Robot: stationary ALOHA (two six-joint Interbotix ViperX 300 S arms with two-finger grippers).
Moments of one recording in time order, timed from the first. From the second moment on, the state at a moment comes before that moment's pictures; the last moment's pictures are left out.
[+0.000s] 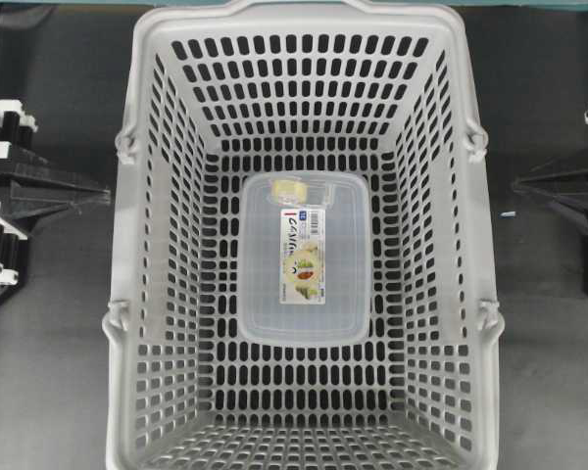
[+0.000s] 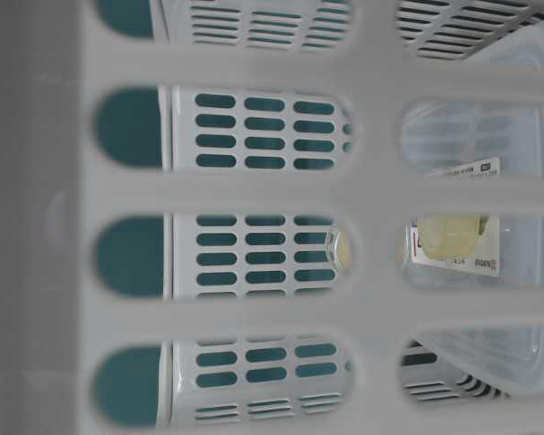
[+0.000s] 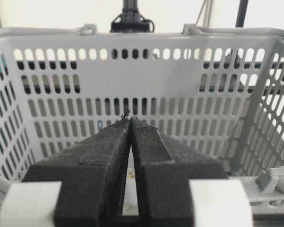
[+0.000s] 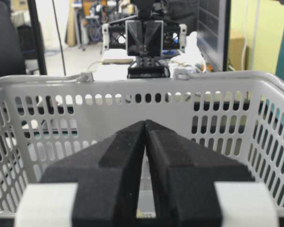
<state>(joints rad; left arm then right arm) 0.00 -0.96 1.17 0.00 -0.29 0.00 0.00 -0.97 1.18 0.00 -0.29 0.00</state>
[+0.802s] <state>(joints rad) -0.06 -0.43 0.54 0.04 0.48 -0.06 0.00 -1.03 1.13 0.01 0.05 0.03</state>
